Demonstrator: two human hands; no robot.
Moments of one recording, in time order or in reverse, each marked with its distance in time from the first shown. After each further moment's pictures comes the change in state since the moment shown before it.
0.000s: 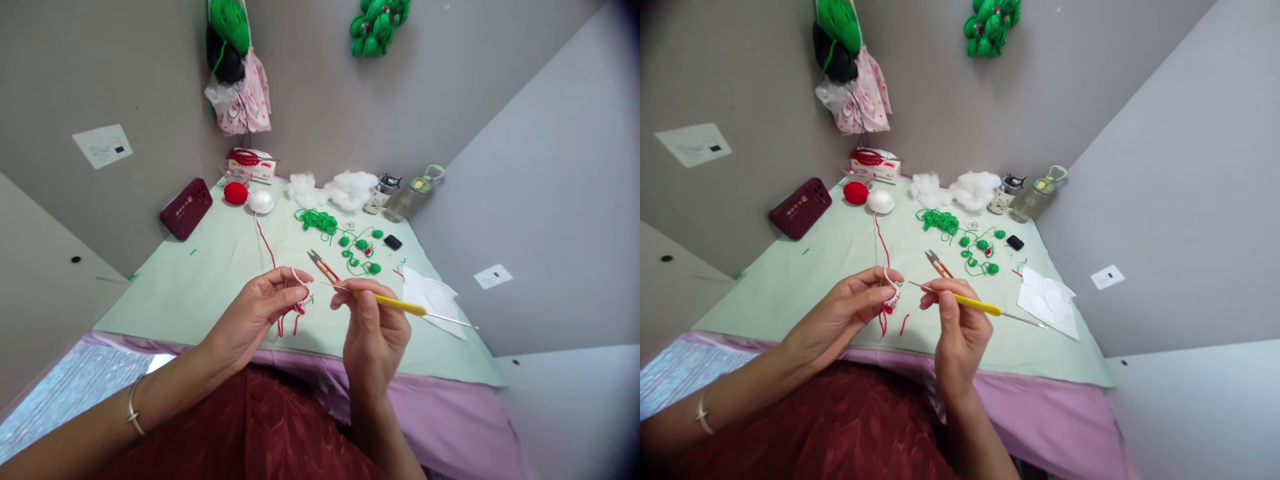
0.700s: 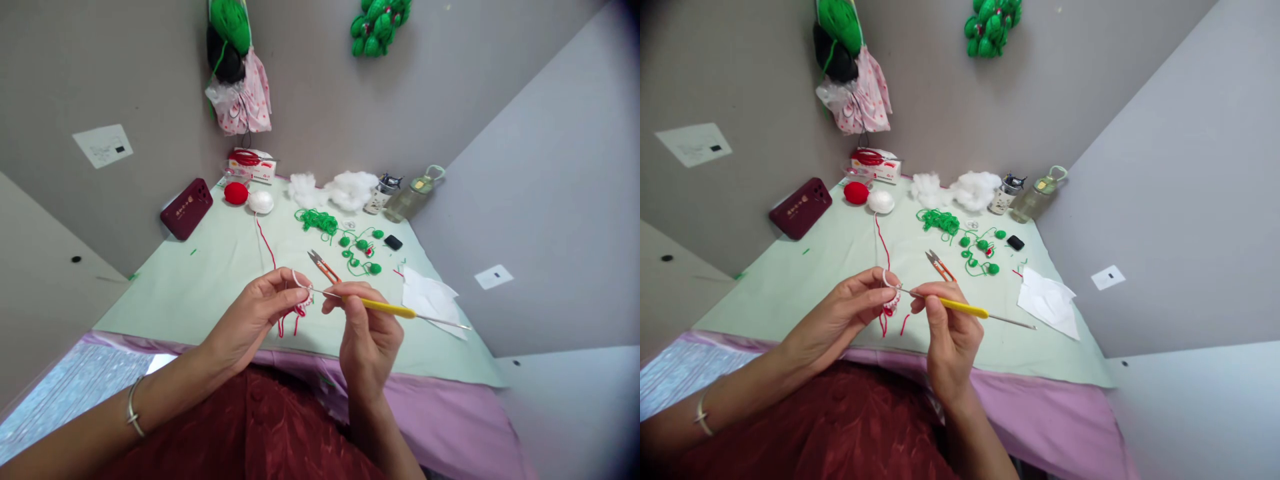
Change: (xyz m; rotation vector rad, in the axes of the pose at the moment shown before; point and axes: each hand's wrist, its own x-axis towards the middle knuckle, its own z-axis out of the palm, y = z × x) left_hand -0.001 -0.003 -0.002 0.013 -0.049 0.024; right_hand -0.003 -0.002 0.001 -0.074 -0.090 -0.049
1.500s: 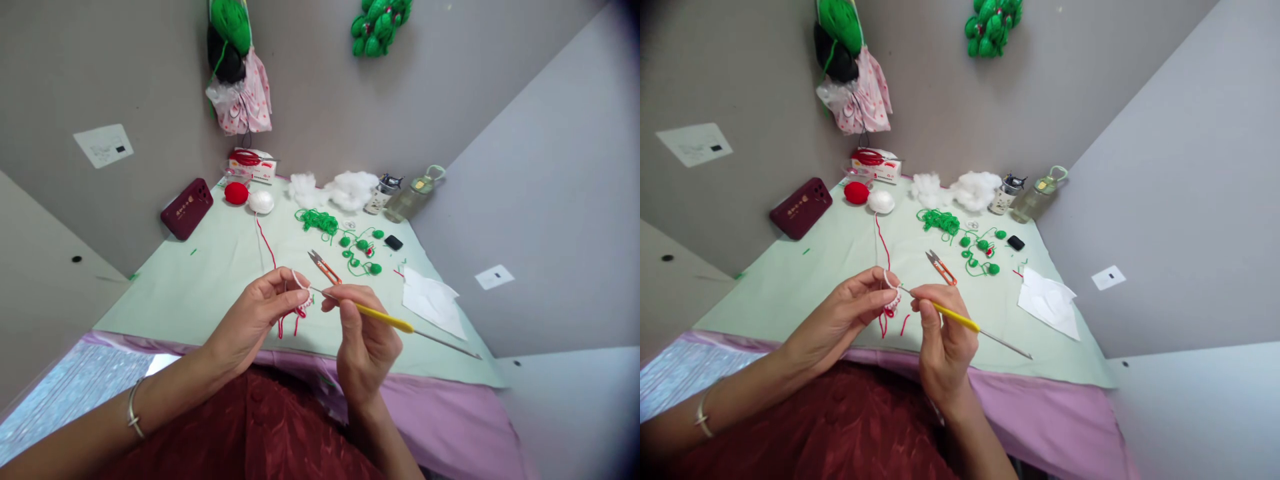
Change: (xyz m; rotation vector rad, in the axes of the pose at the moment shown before) left_hand -0.002 0.000 0.003 0.040 0.026 0.025; right_hand -0.002 -0.003 -0.001 -0.170 -0.051 -0.159
